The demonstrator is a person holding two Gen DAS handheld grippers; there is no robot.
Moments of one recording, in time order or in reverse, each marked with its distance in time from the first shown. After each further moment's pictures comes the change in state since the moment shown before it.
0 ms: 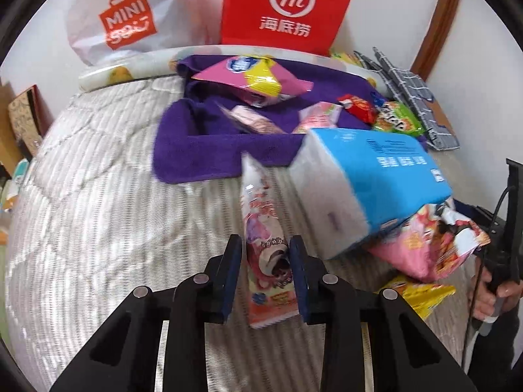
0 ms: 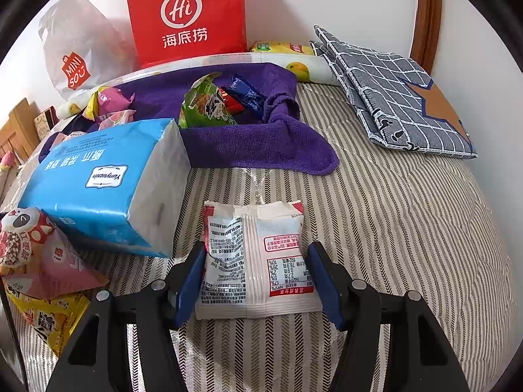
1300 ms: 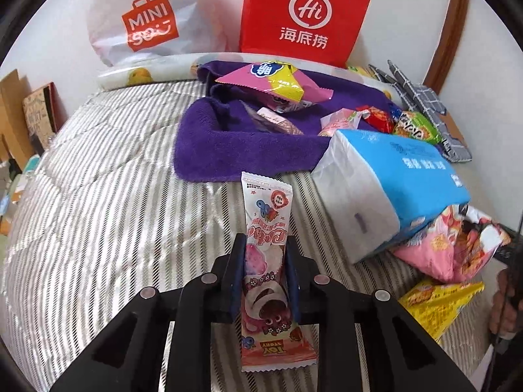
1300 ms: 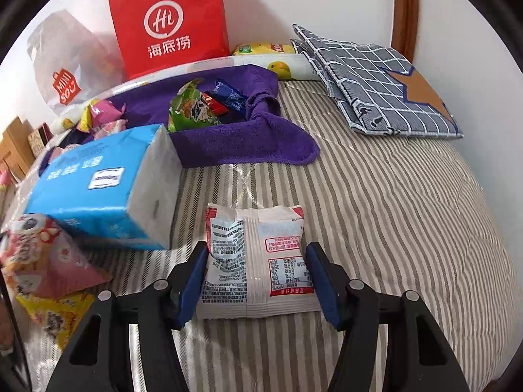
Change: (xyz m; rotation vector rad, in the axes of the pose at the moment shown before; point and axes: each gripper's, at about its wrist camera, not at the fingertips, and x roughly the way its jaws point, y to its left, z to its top) left arm 0.006 0.003 -0.015 -0.022 -0.085 0.059; right arm -0.021 -0.010 -0.011 0.080 -0.011 -0.004
